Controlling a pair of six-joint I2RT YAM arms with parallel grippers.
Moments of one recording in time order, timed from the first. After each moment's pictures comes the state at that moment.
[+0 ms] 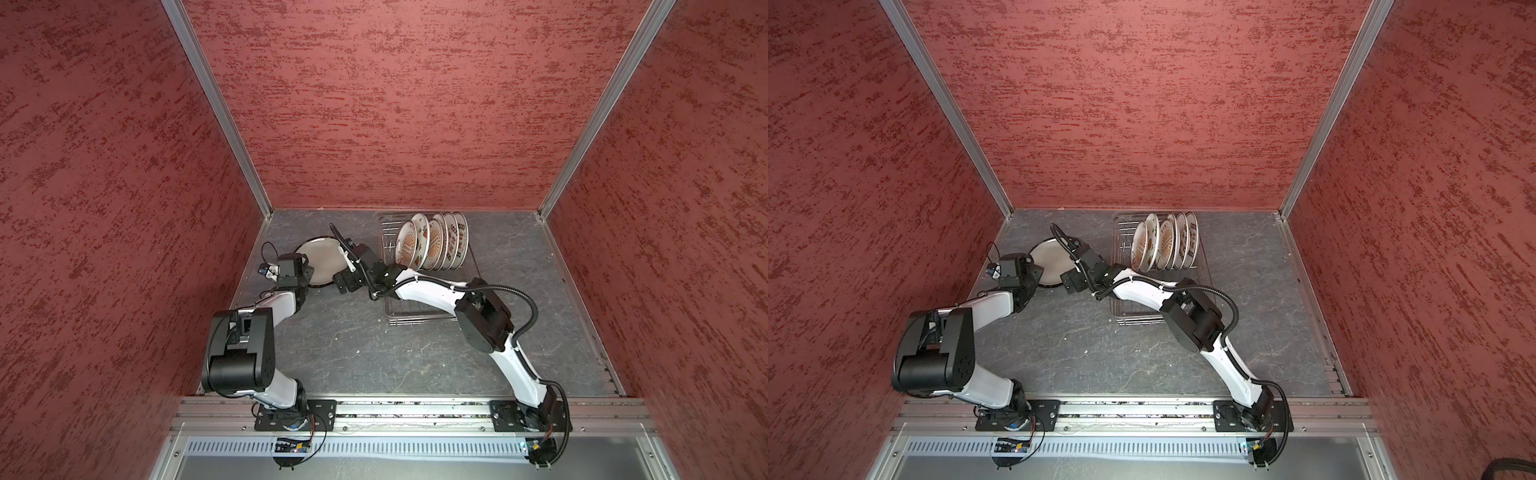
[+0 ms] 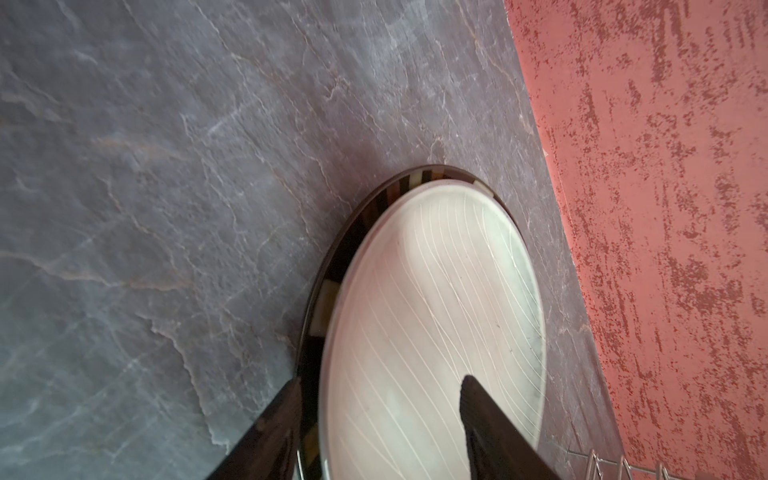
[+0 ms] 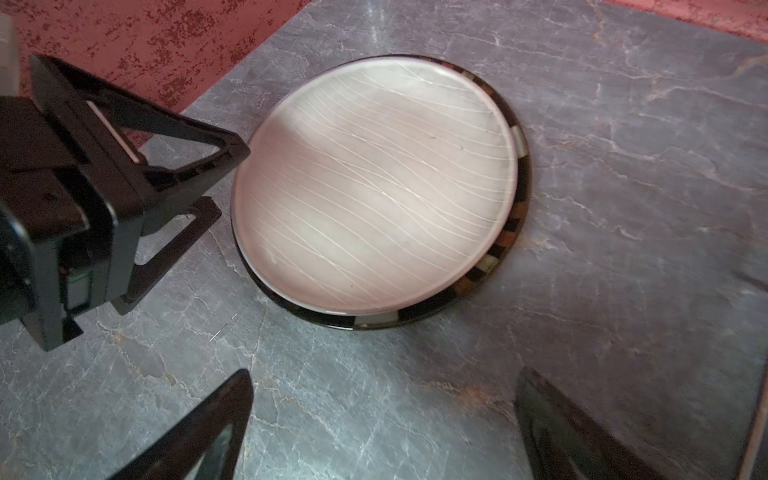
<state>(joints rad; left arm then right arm) 0.08 1.53 0.68 0.14 -0.17 -1.10 0.91 2.31 1.86 -0.20 0.04 0.27</state>
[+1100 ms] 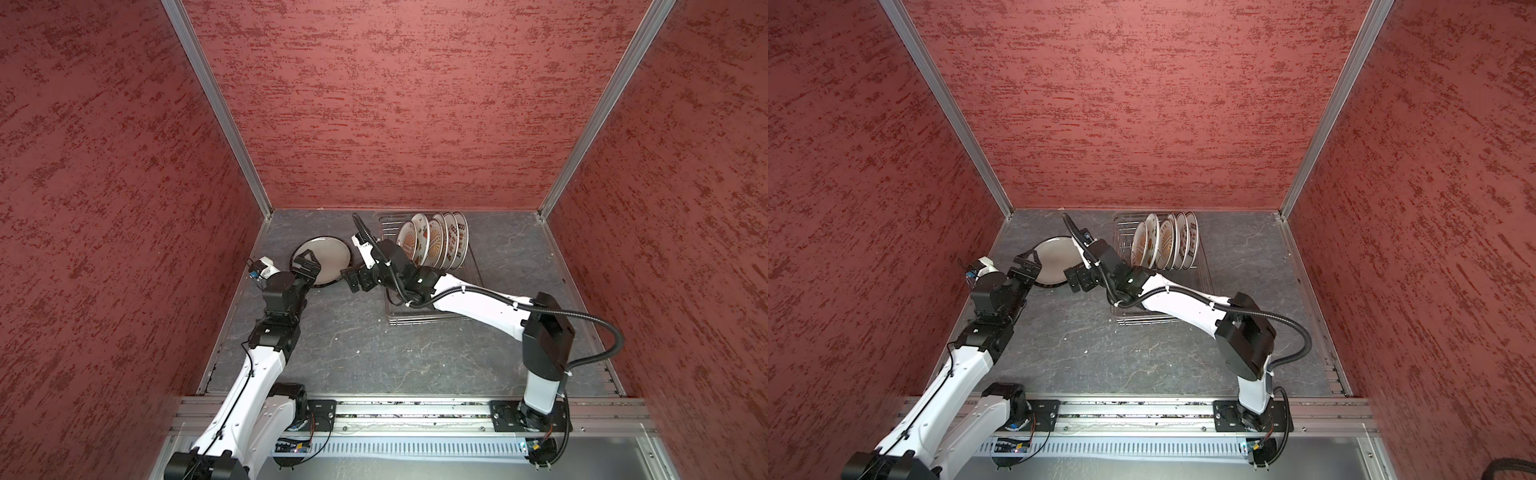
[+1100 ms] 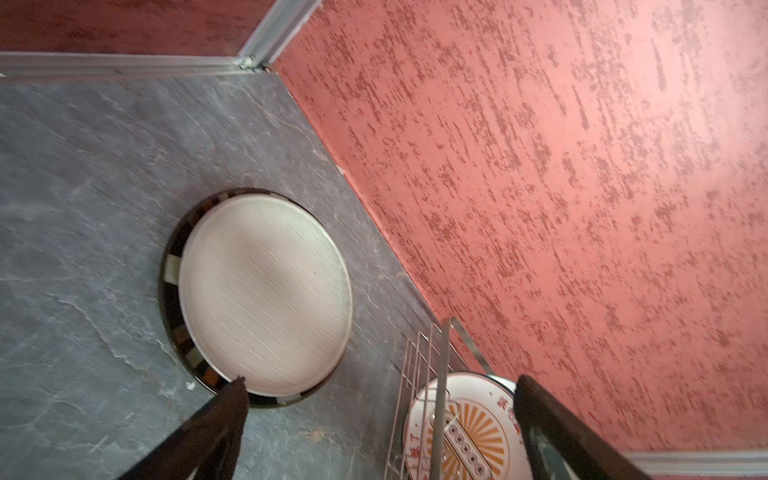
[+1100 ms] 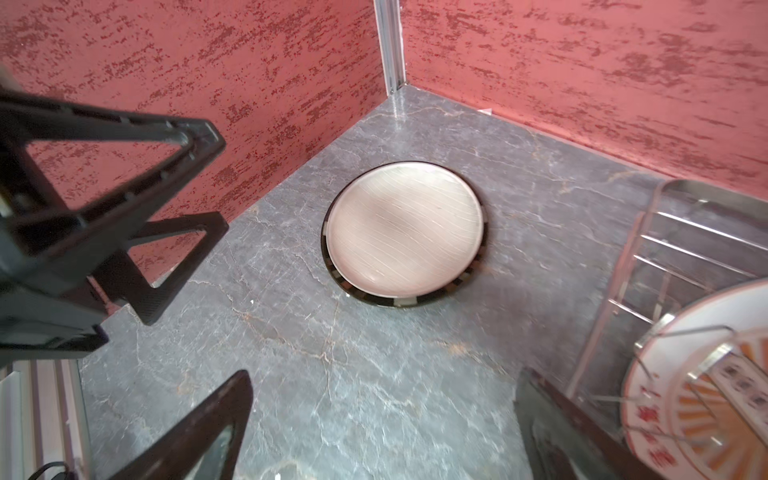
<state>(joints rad) -0.10 0.81 0.51 0.05 -0.14 -0.99 0.96 1.82 1.51 -0.15 0.11 0.27</state>
